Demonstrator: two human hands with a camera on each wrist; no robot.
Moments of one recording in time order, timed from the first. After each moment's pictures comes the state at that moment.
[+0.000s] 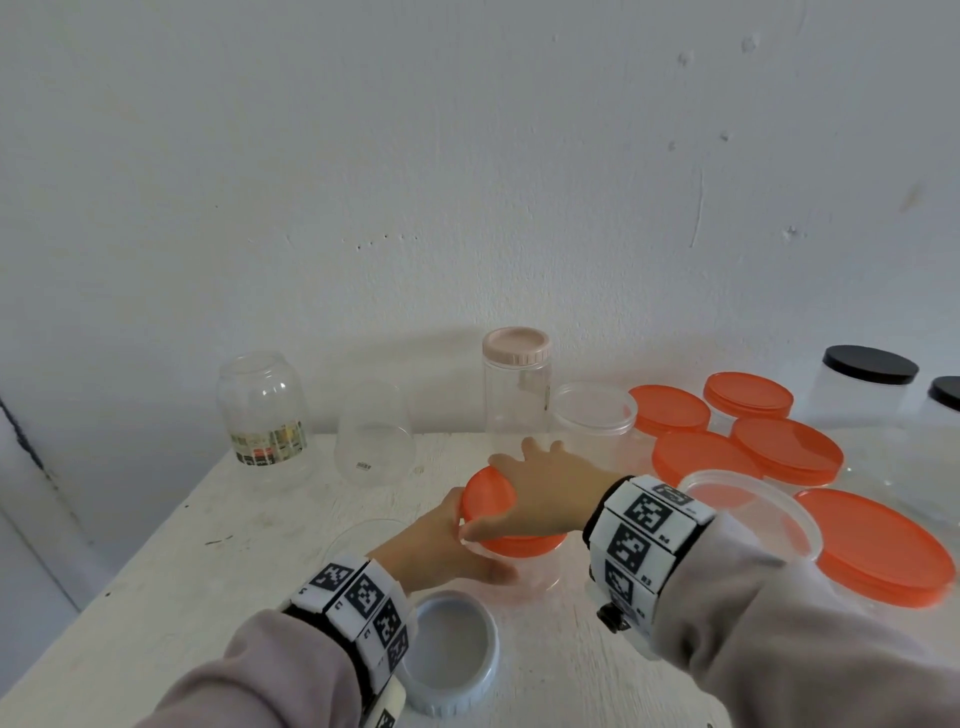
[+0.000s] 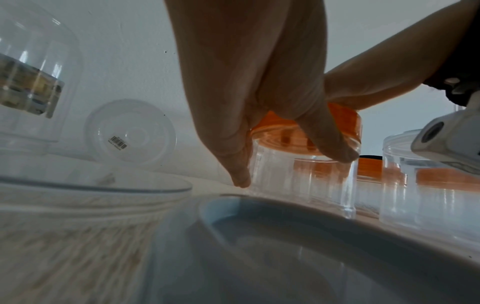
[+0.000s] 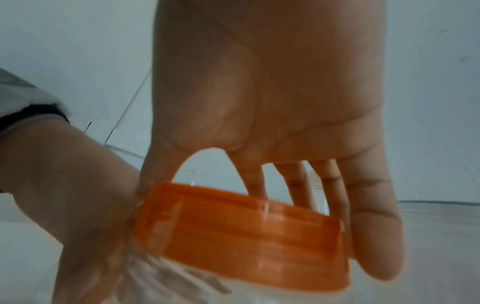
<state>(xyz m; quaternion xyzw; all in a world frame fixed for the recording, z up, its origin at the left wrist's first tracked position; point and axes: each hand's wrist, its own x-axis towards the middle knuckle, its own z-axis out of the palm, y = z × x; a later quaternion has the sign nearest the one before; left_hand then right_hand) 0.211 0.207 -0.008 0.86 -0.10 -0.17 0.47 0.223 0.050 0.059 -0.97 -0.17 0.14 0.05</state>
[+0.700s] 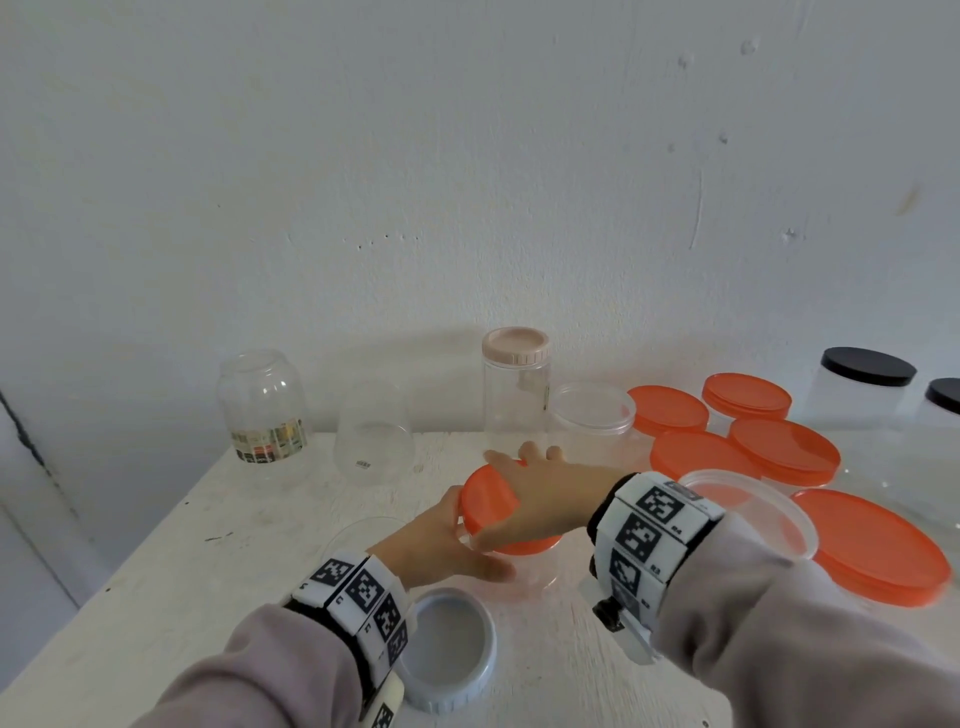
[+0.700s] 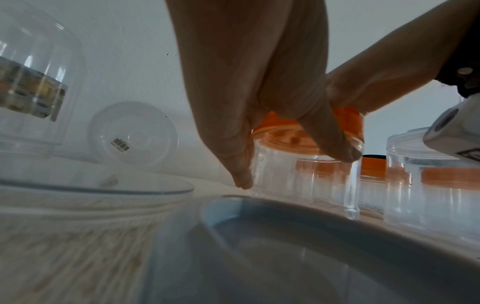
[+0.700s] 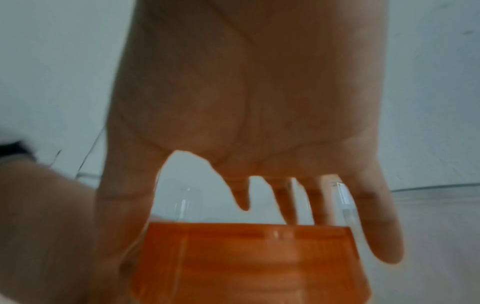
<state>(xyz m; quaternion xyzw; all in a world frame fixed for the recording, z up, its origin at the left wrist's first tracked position) 0.208 0.207 -0.003 0.86 -0.08 -0.17 0.48 0.219 0.046 0.062 -0.97 -0.17 0.17 0.06</state>
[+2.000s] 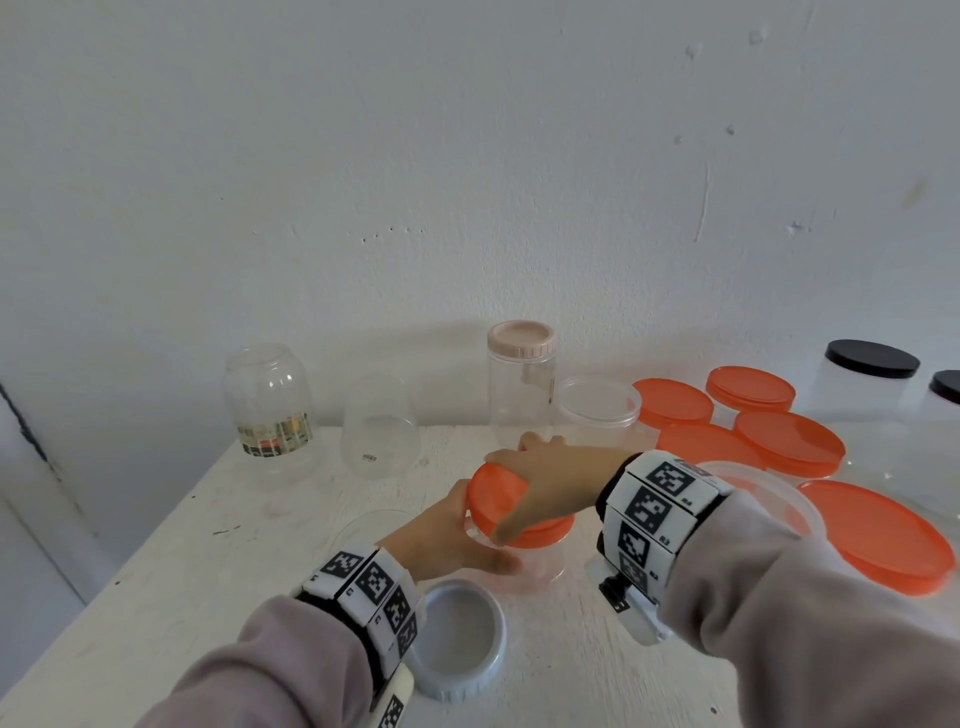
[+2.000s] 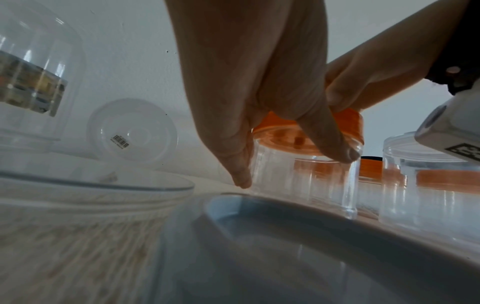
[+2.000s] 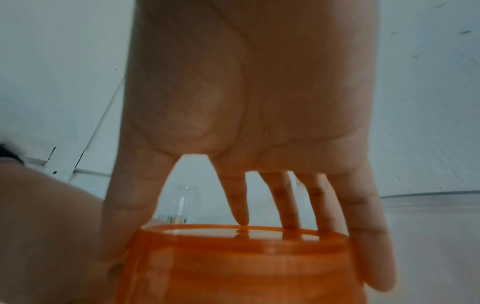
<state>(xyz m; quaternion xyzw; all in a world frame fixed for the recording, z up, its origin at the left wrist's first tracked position) 0.207 0.209 -0.003 0.86 -0.10 -0.19 0.47 0.224 0.048 0.074 -0.96 -0.19 0.20 0.03</state>
